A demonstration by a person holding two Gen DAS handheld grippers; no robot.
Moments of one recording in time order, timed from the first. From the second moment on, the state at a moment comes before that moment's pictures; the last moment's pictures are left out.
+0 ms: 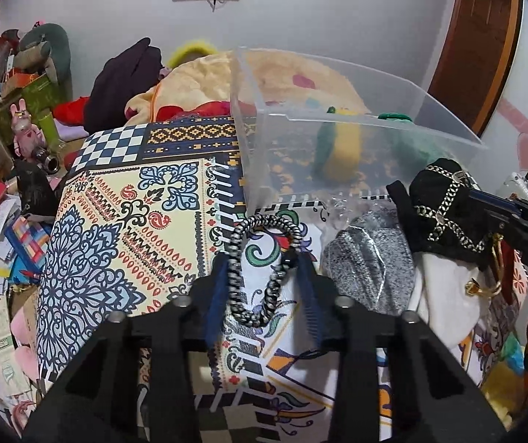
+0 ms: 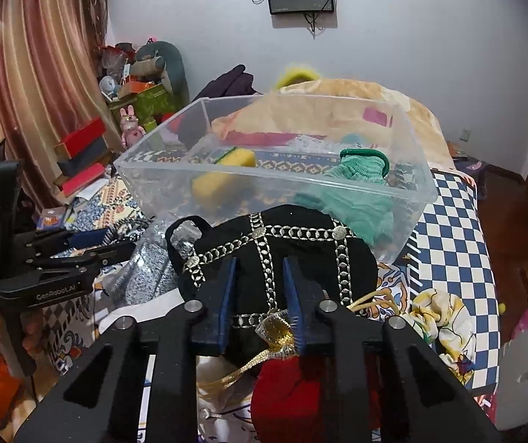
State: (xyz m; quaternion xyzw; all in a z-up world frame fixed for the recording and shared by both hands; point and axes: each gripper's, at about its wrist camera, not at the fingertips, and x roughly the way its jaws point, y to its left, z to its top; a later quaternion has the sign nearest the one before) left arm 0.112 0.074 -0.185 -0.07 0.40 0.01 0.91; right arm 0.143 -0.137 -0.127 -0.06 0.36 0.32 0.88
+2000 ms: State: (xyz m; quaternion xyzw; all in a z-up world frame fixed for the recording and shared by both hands) left arm 0.107 0.053 -0.068 -0.03 0.25 0.00 0.97; right arm 0.135 -0.153 -0.032 -0.01 0.22 0.32 0.92
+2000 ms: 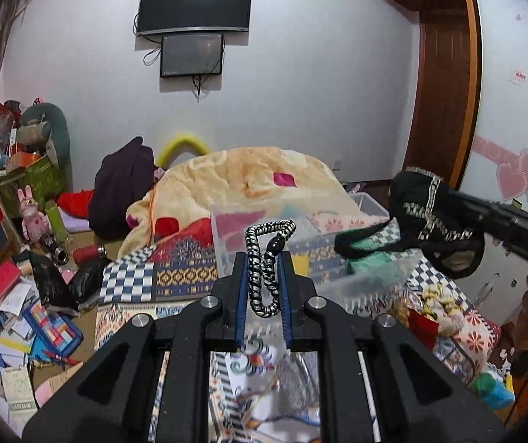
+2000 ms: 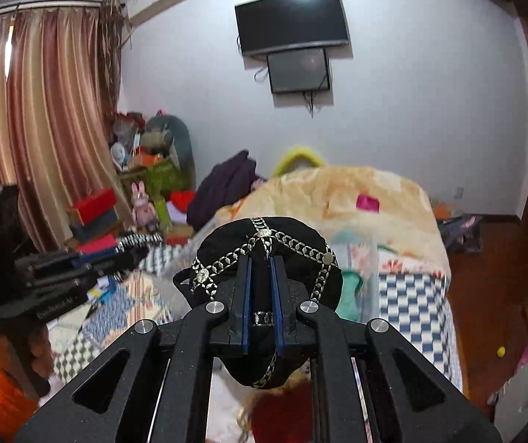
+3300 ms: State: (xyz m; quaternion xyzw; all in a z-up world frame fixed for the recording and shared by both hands) left arm 0.207 0.045 -0.116 -0.06 0.35 -0.01 0.94; right arm 0.208 -0.115 -0.090 -0.09 0.33 0.25 0.90
